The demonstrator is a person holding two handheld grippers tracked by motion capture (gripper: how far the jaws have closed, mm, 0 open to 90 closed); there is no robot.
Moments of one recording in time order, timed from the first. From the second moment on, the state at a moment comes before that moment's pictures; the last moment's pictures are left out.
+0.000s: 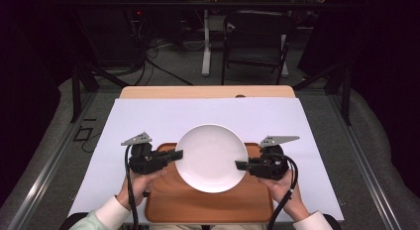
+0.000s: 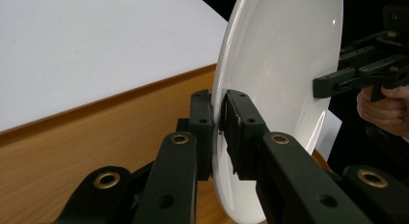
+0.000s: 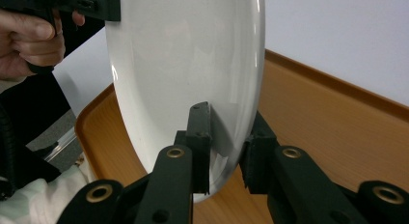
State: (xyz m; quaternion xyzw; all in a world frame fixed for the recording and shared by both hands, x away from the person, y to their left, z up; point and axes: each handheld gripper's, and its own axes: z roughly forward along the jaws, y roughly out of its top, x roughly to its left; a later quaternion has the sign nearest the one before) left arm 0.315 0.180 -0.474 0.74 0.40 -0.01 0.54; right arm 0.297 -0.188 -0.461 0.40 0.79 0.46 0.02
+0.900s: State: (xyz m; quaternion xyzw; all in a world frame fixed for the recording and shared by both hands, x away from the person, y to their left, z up) left arm 0.310 0.180 -0.503 0.78 0.43 -0.05 0.45; right arm 0.298 -0.174 -0.489 0.42 0.82 0.38 -0.02
